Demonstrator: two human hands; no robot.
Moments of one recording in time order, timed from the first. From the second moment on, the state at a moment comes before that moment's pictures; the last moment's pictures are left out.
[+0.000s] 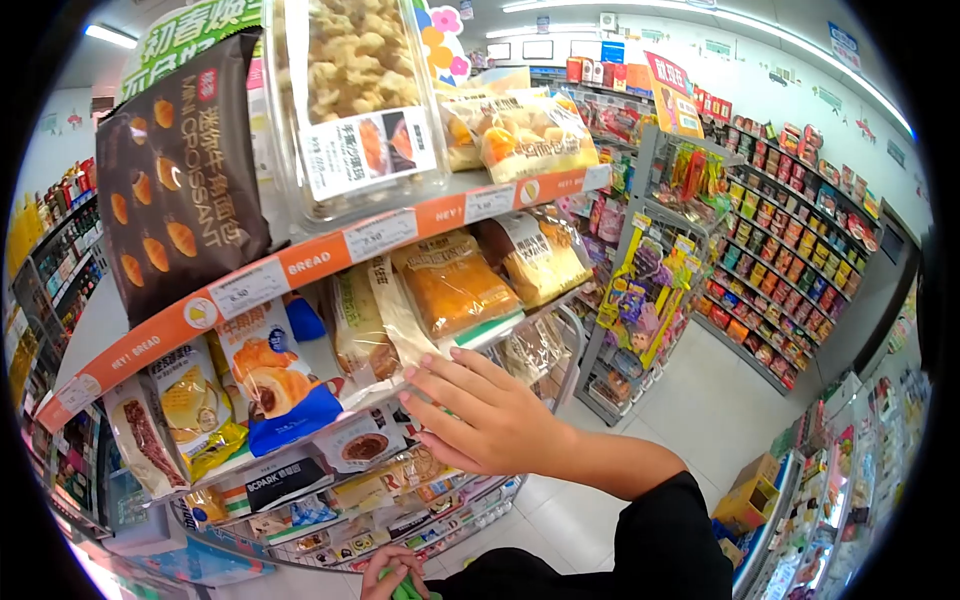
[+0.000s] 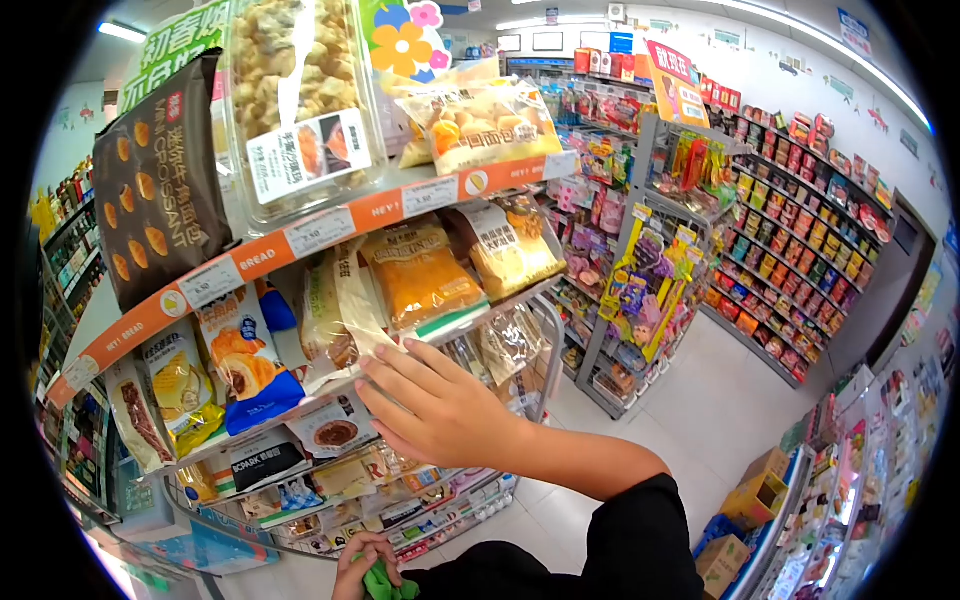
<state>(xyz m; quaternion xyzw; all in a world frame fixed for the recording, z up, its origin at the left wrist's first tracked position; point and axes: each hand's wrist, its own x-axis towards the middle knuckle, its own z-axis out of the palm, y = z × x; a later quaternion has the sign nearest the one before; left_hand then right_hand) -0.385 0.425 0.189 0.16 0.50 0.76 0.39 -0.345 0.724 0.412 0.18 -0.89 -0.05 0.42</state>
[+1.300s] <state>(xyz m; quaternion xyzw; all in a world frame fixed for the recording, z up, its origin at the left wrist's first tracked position) -0.366 0.426 0.189 0.18 0.42 0.77 0.44 -0.355 0.867 0.437 -0.19 -0.83 0.12 0.52</state>
